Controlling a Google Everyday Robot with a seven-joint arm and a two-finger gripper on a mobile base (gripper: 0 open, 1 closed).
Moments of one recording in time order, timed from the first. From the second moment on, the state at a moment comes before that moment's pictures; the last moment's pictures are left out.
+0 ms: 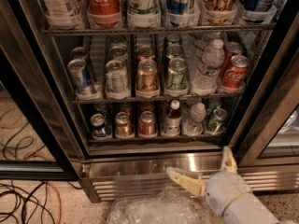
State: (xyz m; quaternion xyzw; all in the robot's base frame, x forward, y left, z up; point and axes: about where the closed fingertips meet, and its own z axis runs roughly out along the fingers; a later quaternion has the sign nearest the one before) arm 0.418 -0.143 0.737 -0.13 0.78 0.13 0.60
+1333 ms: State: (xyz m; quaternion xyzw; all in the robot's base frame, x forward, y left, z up) arm 0.436 -0.106 0.715 -0.17 0.74 0.06 0.65
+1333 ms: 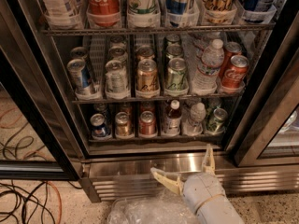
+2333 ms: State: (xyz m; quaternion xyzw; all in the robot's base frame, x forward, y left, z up) arm 0.460 -0.082 0.672 -0.19 0.71 0.04 0.68
